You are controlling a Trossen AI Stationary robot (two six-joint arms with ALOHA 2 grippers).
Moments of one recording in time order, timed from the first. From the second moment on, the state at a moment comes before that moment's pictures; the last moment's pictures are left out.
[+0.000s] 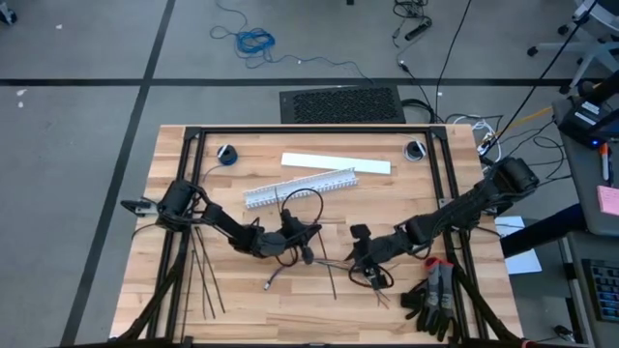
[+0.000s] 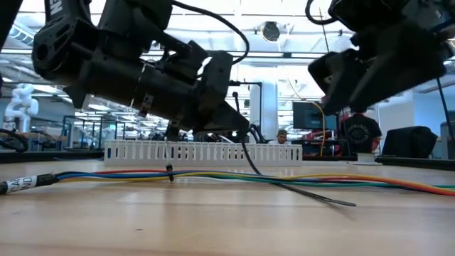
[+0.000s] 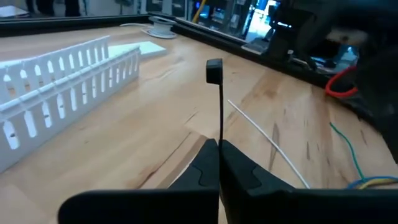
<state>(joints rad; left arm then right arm) -0.31 2.01 0.75 1.00 -0.68 -0.42 0.42 1.49 0.70 0.05 0.07 0.08</state>
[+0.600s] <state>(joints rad) -0.35 2.07 0.96 0.68 -0.74 -0.58 0.41 1.51 0.70 0.06 0.08 -0.01</state>
